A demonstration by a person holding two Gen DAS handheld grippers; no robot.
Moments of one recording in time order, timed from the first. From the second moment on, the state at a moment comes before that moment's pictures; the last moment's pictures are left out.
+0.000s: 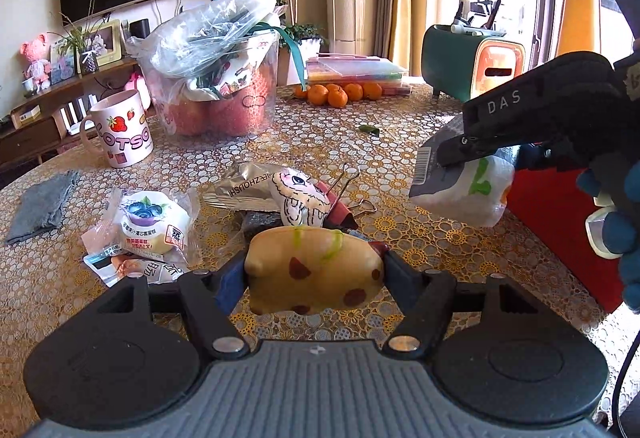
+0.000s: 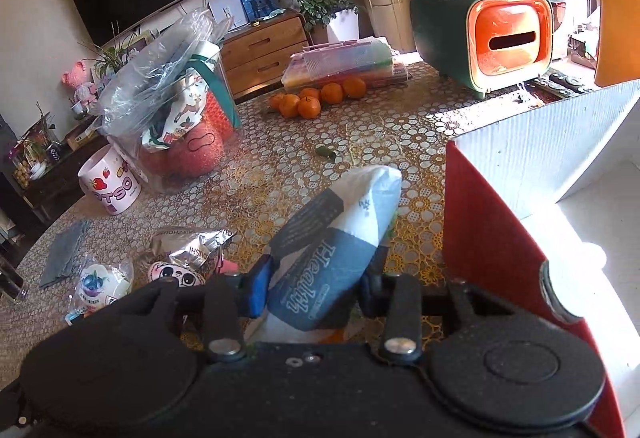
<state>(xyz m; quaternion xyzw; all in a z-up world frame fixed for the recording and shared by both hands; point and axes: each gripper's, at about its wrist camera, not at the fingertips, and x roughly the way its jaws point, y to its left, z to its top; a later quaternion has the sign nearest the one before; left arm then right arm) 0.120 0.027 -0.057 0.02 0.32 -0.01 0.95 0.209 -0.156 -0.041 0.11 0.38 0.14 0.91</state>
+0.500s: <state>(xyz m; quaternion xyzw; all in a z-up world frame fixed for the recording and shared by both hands) 0.090 0.005 -0.023 0.01 0.30 -0.03 0.95 0.157 -0.197 -0.006 0.13 0.37 0.16 0.91</state>
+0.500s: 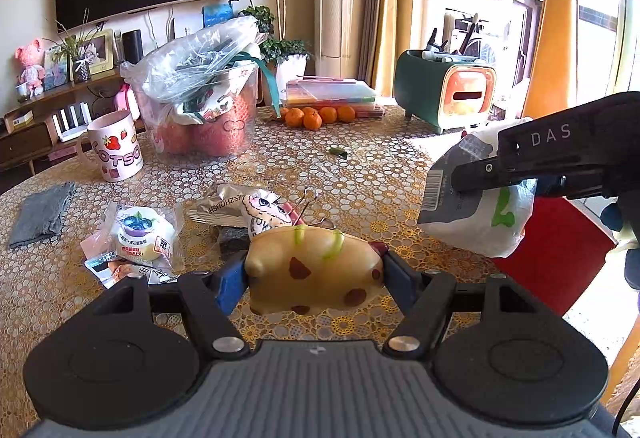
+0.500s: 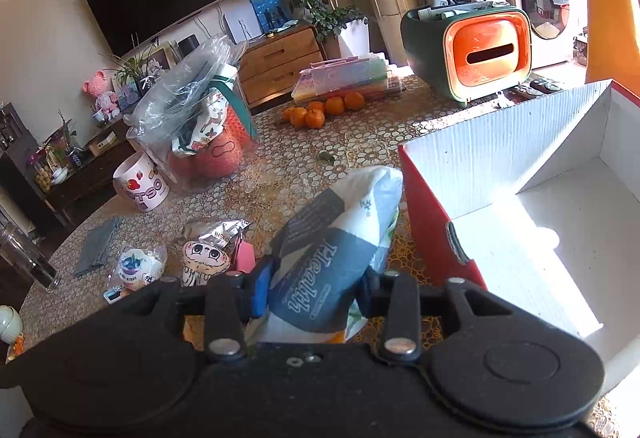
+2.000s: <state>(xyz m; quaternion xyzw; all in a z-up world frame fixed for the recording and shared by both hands) 0.098 -0.153 0.029 0.06 0.29 -0.16 0.94 0.124 -0.364 0.027 0.14 0.33 0.14 0.92</state>
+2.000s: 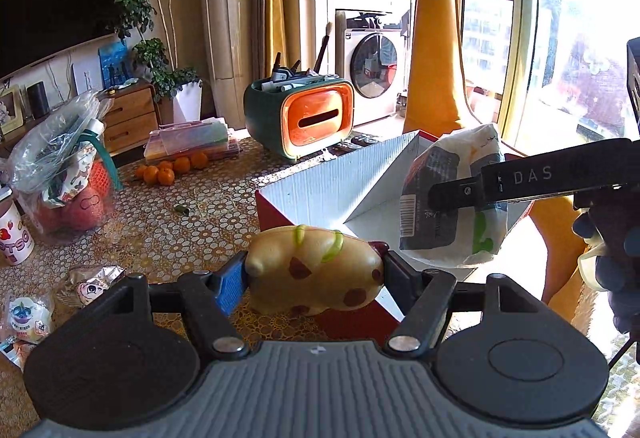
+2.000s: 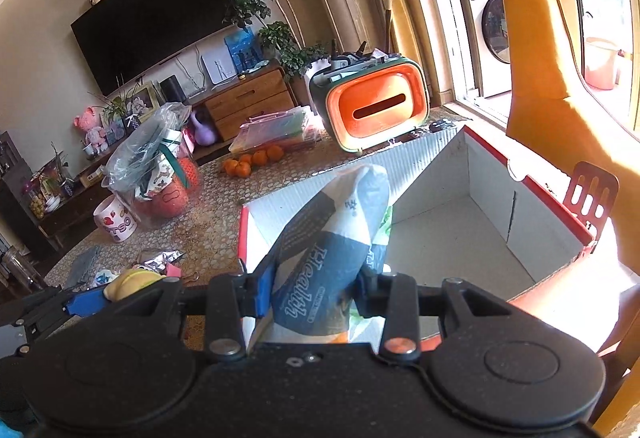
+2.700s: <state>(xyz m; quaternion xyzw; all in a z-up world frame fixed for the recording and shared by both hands) 0.194 -0.237 -0.012 0.17 0.37 -0.22 0.89 0.201 -0.408 -0.031 0.08 0.41 0.11 0.90</state>
